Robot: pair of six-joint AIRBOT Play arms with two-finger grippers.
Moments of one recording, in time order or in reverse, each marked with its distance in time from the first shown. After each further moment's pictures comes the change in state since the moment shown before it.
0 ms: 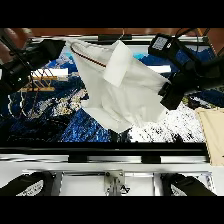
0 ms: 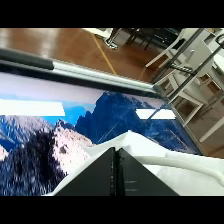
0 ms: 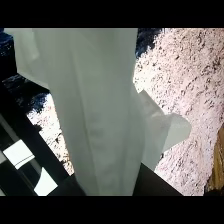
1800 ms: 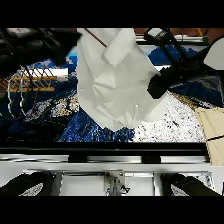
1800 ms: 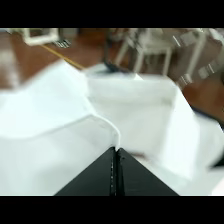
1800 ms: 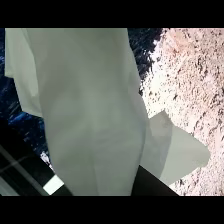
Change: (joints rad) left arm -0.196 0.016 0.266 0.318 -0.338 0.038; right arm -0.002 -0.076 0.006 0.083 -0.137 0.220
